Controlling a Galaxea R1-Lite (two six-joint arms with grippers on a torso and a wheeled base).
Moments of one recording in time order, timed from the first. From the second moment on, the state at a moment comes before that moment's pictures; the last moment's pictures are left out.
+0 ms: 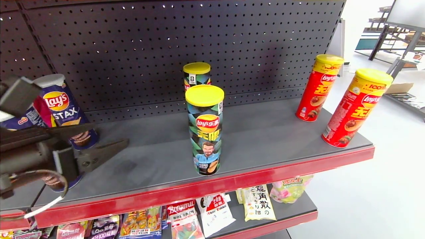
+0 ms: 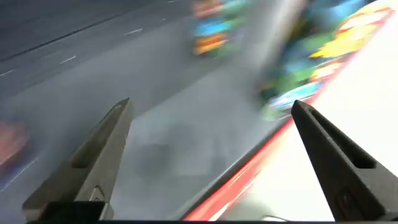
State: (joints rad) left arm -0.27 1.11 -0.64 -0.20 -0.17 0.02; right arm 0.00 0.00 0.00 0.00 0.05 0.00
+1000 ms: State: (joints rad) left arm -0.08 0.28 -0.40 0.34 0.04 0.00; right arm 0.00 0.00 0.00 0.00 0.05 0.00
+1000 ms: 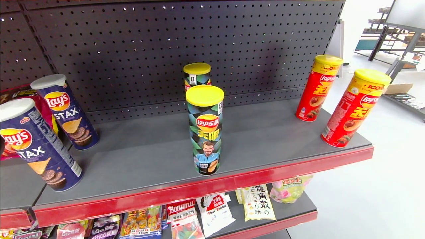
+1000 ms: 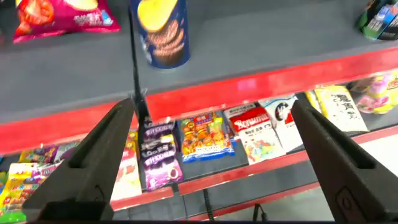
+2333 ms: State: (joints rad) left arm -0.07 0.09 0.00 0.00 0.00 0.00; right arm 0.00 0.00 0.00 0.00 0.05 0.00
